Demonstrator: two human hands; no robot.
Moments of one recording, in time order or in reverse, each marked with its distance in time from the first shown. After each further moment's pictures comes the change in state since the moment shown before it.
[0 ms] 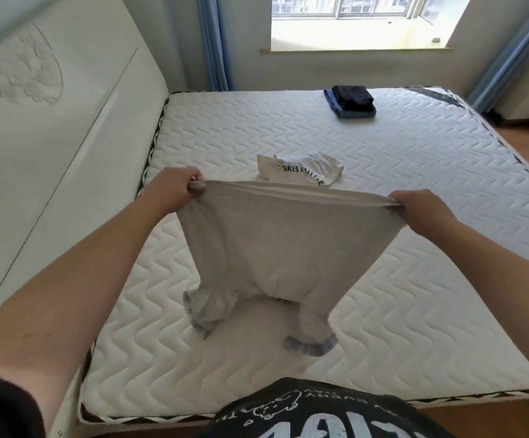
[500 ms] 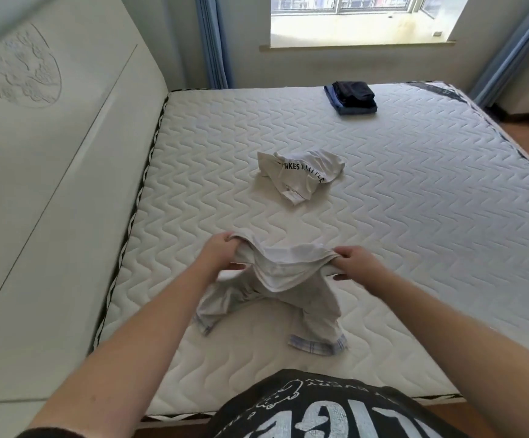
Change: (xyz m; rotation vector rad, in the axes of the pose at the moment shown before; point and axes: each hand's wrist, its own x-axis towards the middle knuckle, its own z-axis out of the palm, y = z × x) left_hand -0.074 0.047 0.123 -0.976 -0.226 -0.563; right_hand -0.068 -0.106 0.084 1.000 -0.383 0.324
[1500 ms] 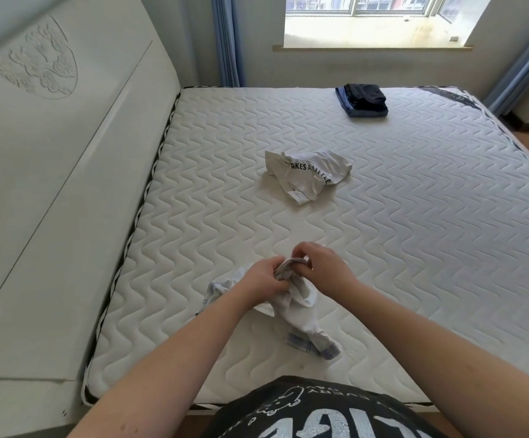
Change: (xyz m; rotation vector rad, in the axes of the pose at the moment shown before) left_hand -0.052 -0.019 0.072 0.402 -0.262 0.277; right_hand -0.006 -0.016 0.047 -0.584 0.015 -0.488
